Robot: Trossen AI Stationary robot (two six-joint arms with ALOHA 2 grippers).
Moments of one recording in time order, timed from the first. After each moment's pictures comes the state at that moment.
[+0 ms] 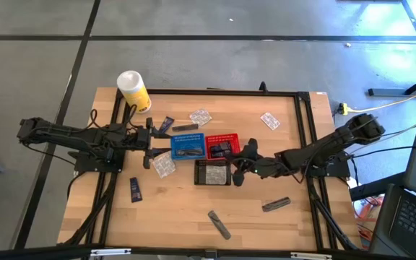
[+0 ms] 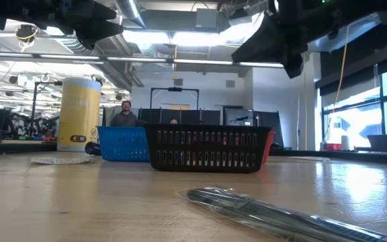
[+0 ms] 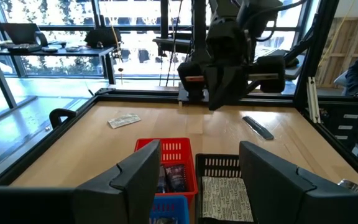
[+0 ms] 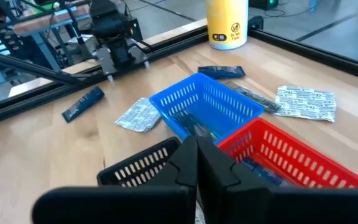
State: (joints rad) left arm -0.06 0.61 0.37 0.15 -0.16 -0.04; right arm 0.37 1.43 0.69 0.30 0.67 0.52
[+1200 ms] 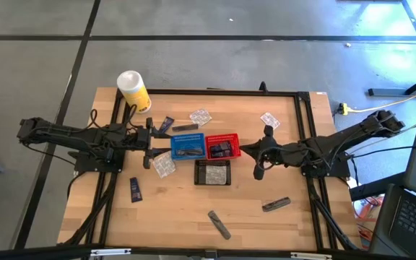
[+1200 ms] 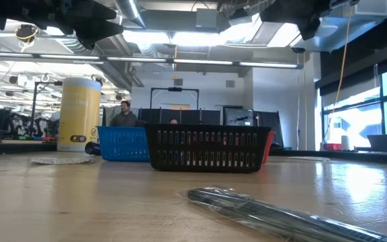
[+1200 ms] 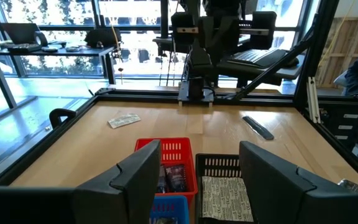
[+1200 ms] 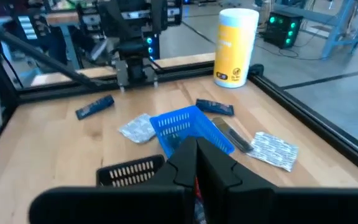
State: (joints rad) left arm -0.06 0.61 0.37 0.15 -0.16 -0.04; right arm 0.37 1.07 0.69 0.04 0.61 0.24
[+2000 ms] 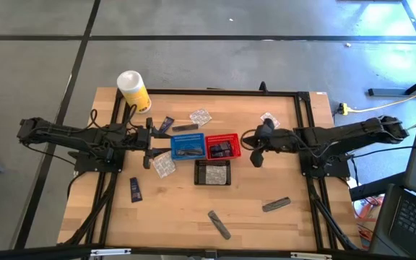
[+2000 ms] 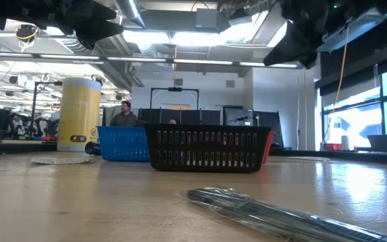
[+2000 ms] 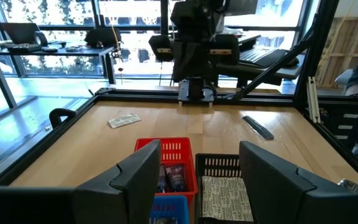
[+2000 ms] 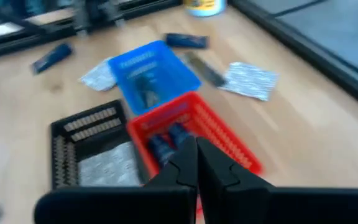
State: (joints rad) left arm -0.06 0.61 0.37 0.15 -0.16 -0.04; right arm 0.13 1.06 0.69 -0.22 0.37 0.37
